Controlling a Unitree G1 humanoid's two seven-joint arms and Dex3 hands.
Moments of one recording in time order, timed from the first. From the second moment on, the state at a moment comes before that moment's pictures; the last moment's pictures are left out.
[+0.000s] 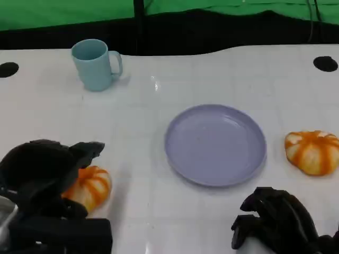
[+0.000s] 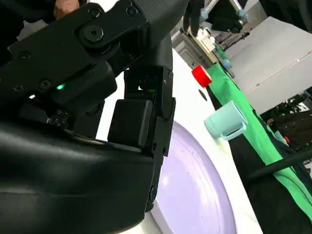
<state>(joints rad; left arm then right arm) 0.03 0.55 -0.12 -0.37 0.96 0.06 -0.46 -0.01 0.07 -0.11 0.31 0.45 0.13 0.57</state>
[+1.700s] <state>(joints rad) -0.38 0.48 -0.45 0.61 0.86 -0.20 0.21 -0.05 0.07 -0.12 0.39 0.45 0.11 0.57</state>
